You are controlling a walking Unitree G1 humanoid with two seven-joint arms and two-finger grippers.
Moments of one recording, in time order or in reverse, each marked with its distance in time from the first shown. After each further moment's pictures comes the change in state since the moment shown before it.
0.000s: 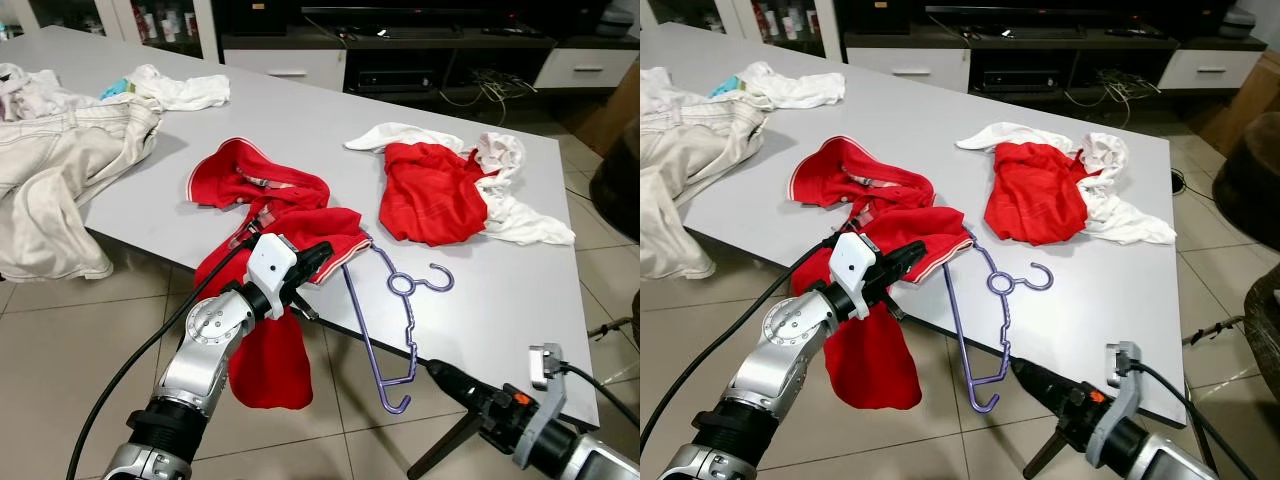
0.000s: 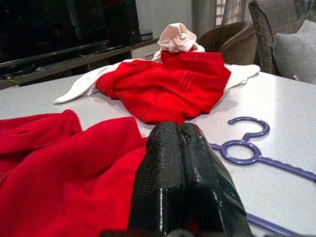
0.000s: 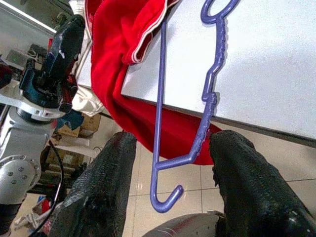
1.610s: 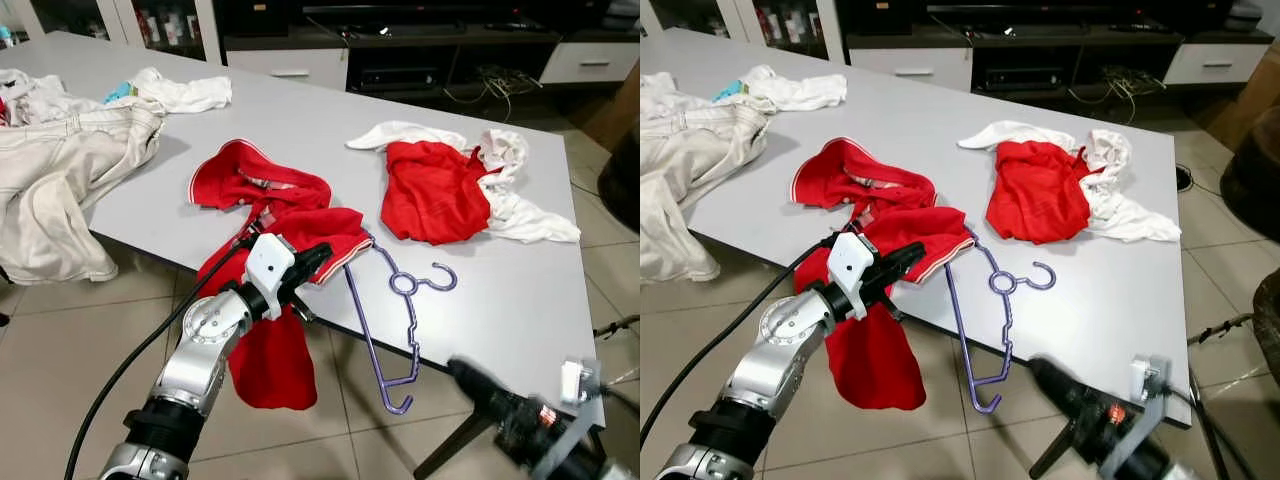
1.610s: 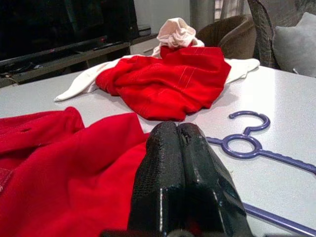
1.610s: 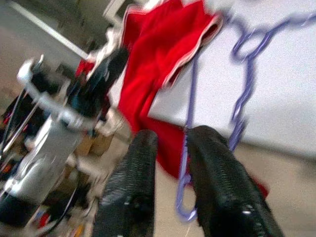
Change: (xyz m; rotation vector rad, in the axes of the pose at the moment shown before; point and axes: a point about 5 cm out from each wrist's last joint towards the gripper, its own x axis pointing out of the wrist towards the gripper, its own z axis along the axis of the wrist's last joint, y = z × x) left arm -0.003 0.003 0.000 0.003 0.007 -0.015; right arm -0.020 0.015 -0.011 -0.077 -0.126 0.109
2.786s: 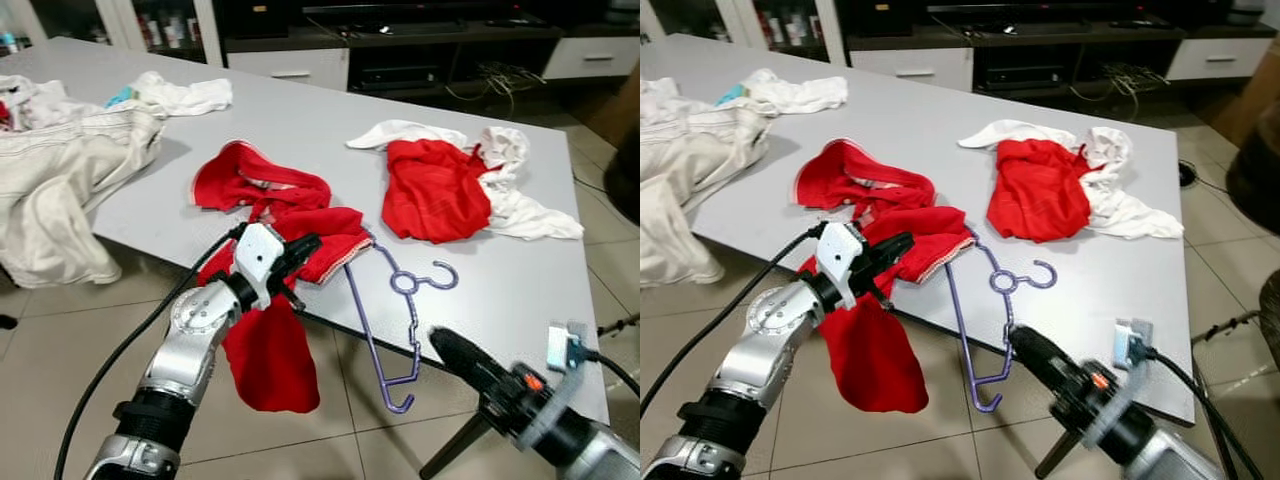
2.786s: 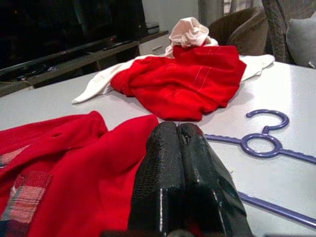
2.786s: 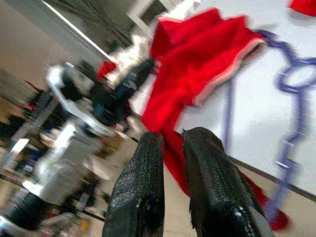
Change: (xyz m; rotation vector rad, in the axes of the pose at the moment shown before) left arm -0.003 0.013 0.006 0.028 0.000 0.027; right arm 0.018 0.019 0.024 -0.103 -0.017 0.039
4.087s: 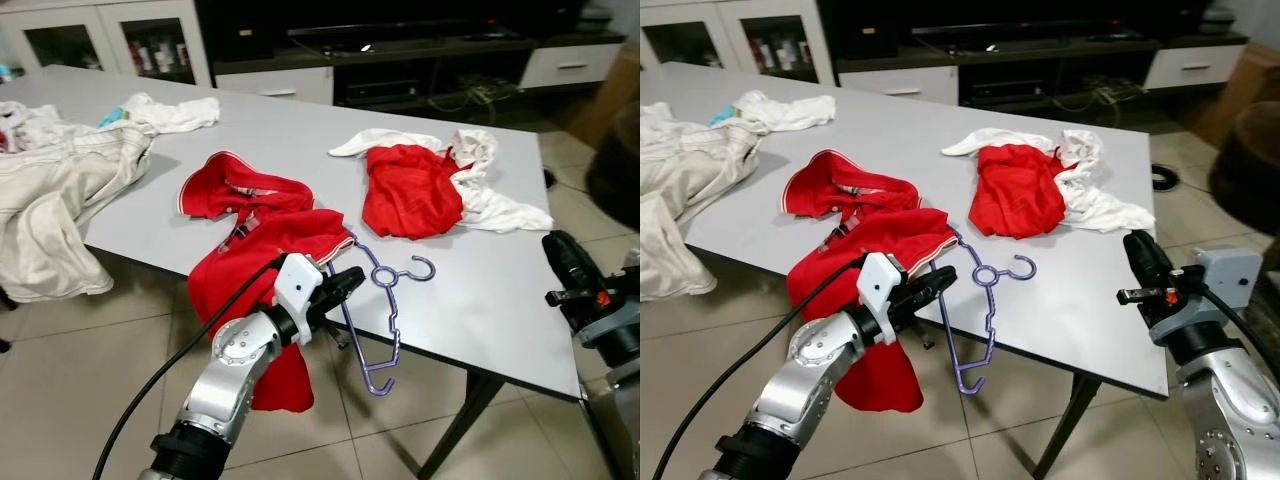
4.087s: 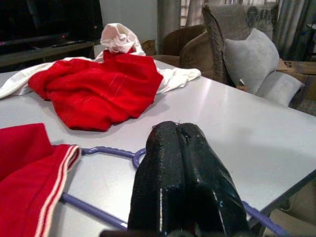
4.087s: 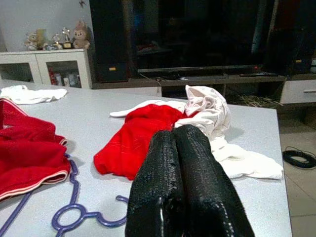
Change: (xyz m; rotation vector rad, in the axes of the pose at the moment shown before) left arm 0.012 -0.056 -0.009 -0.189 -0.008 -0.101; right arm 0.007 -0.031 0.092 -0.727 -0.395 -0.420
